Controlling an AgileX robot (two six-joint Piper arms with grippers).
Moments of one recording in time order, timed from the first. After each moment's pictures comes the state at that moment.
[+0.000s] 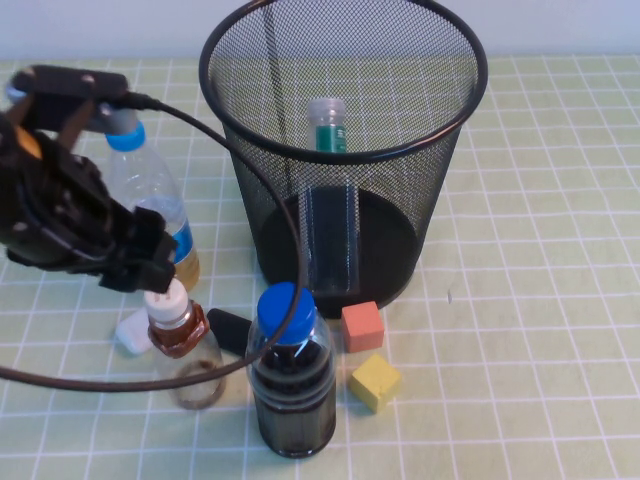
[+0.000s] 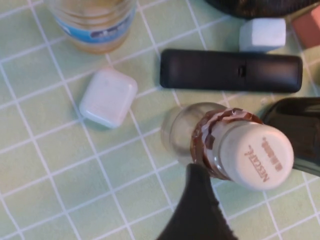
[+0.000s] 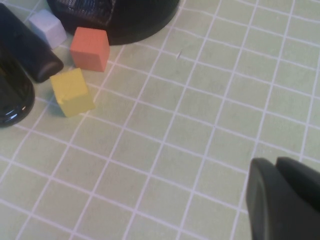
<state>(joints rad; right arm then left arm) 0.50 0.57 -0.59 -0.12 0.67 0.16 -0.38 1.32 -1.26 -0.13 1.18 0.00</state>
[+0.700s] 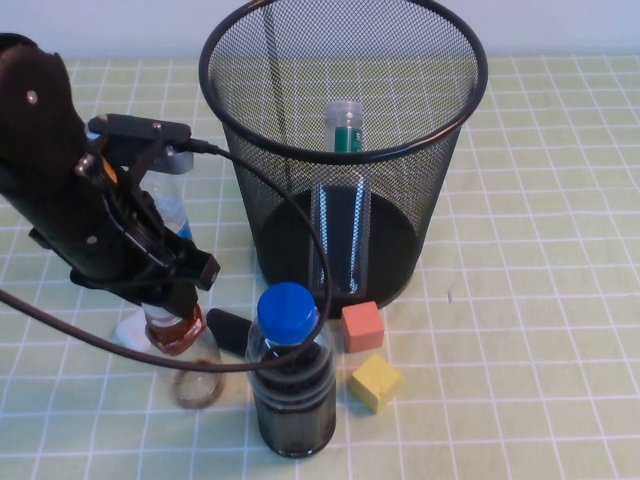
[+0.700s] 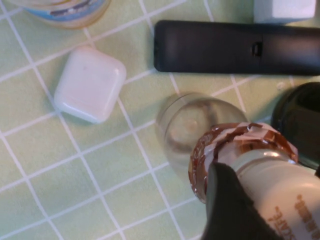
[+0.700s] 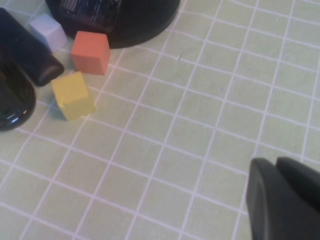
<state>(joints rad) 0.50 0.57 -0.59 -0.12 0.67 0.17 -0.41 1.49 -1.27 -0.13 1.18 -0.01</state>
